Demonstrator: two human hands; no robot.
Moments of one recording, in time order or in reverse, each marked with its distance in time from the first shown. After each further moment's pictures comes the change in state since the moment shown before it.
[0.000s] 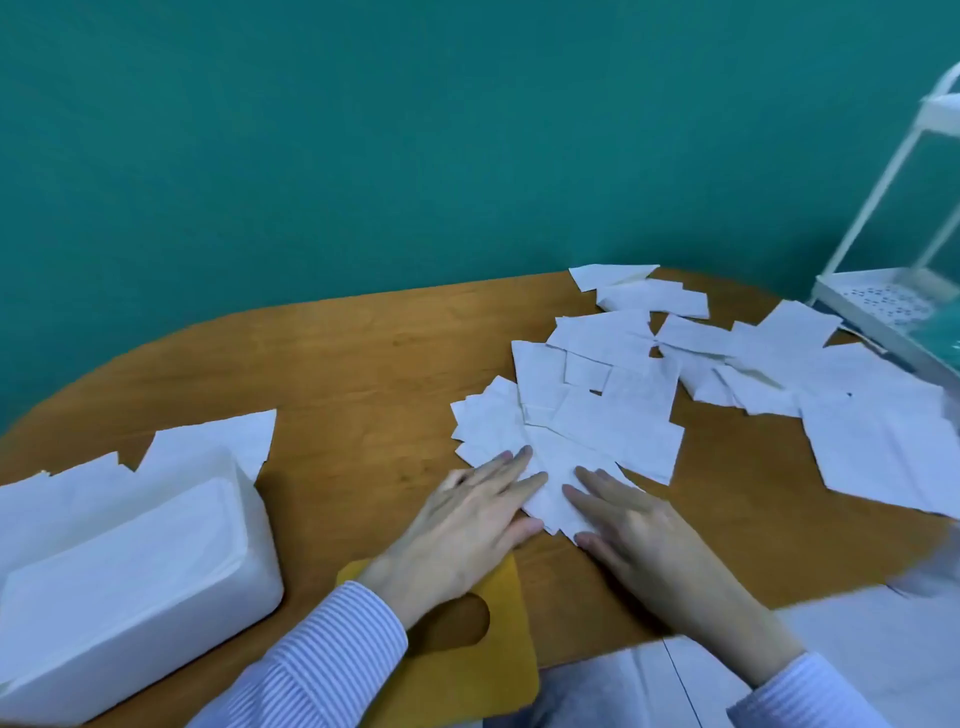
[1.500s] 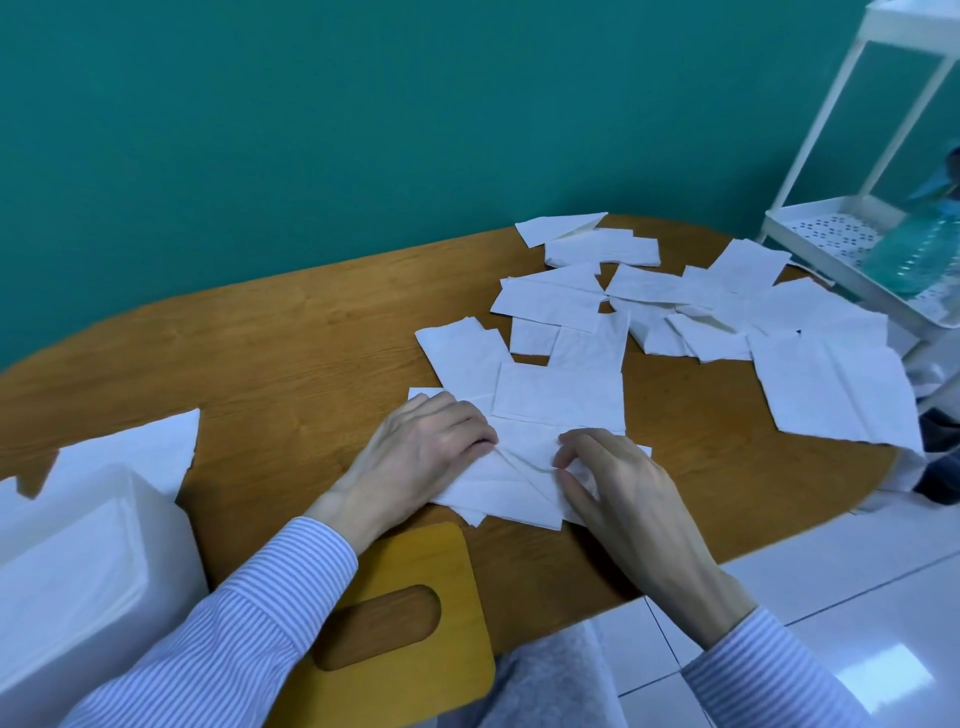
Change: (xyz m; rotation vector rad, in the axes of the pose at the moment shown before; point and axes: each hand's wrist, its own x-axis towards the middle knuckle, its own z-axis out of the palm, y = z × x) left_hand 0.048 -0.029 -0.001 0.049 0.424 0.350; right_hand -0.006 0.003 -0.001 0.082 0.355 0.169
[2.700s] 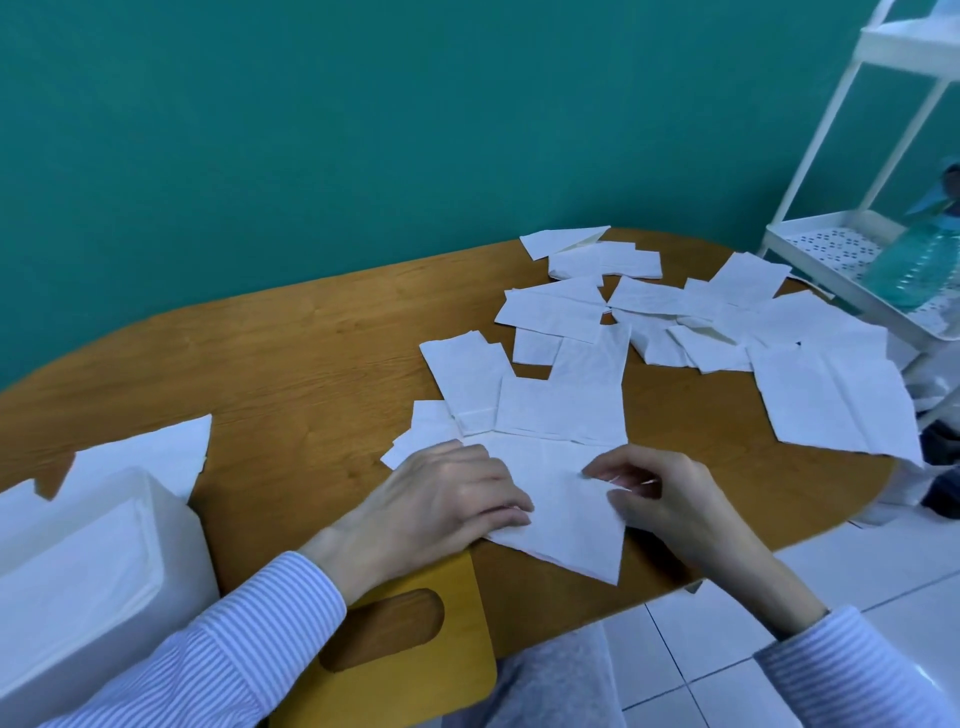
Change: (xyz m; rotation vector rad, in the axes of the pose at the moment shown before) left_hand -0.008 0.032 -0.019 -0.144 -0.133 0.151; right_hand -0.002 0.027 -0.037 0.449 -0.200 0.242
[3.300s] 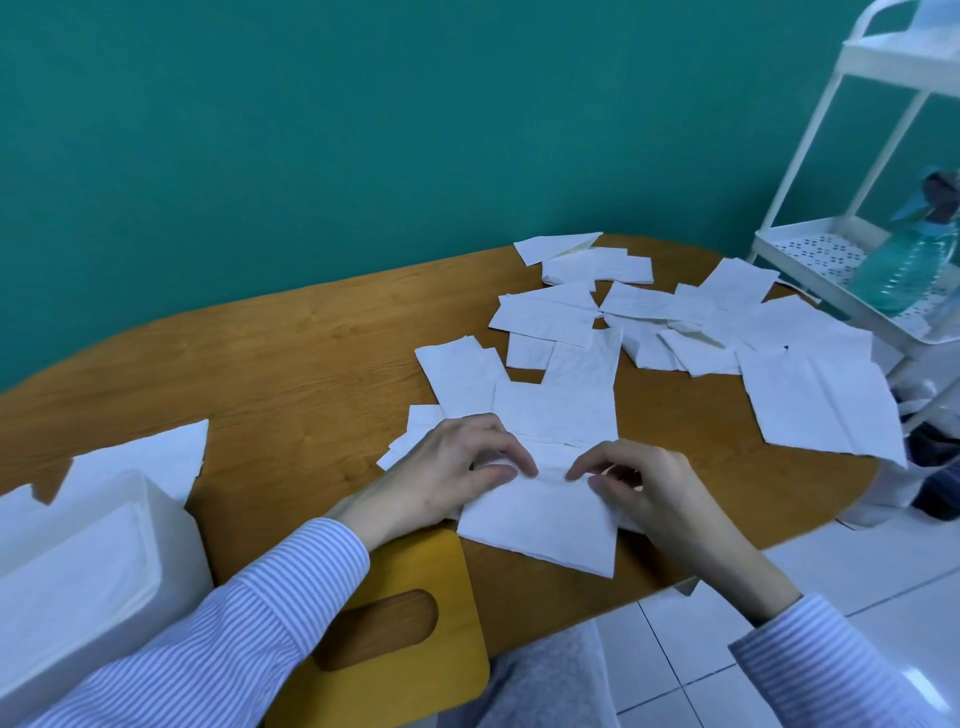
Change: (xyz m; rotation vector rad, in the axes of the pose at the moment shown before) left_hand 0.030 -0.012 0.001 -0.484 -0.103 -0.420; right_hand 0.009 0.000 0.001 -0.150 -0.016 -0.137
